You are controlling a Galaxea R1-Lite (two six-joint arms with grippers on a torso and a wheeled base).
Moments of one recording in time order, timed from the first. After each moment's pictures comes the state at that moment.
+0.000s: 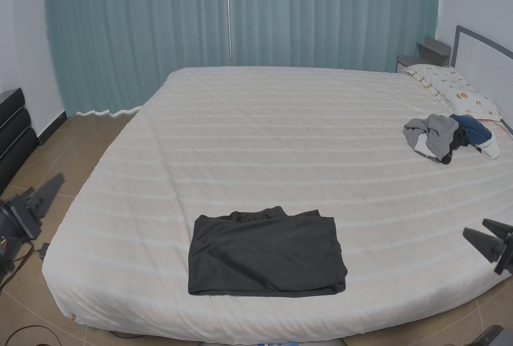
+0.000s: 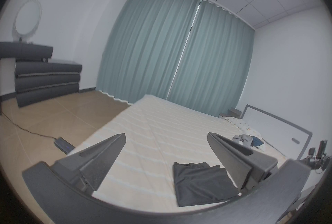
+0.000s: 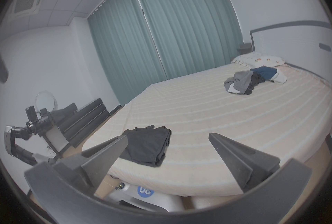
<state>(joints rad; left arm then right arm) -0.21 0.75 -0.36 -0.31 0.22 -0.33 0.11 0.67 -0.34 -0.07 0.20 0.23</state>
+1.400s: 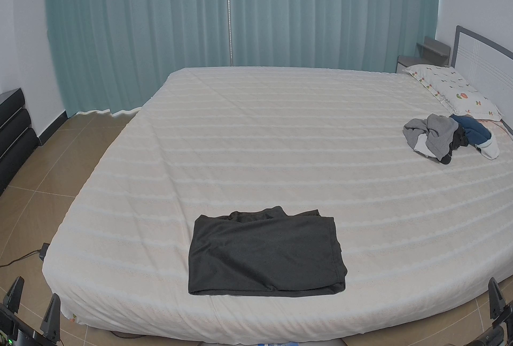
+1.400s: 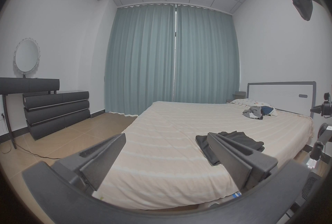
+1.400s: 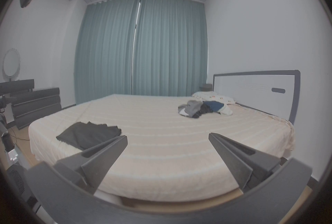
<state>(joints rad) 0.00 0.01 -0.05 0.05 0.03 -0.06 0.00 0.03 -0.14 0.12 -0.10 -0.05</state>
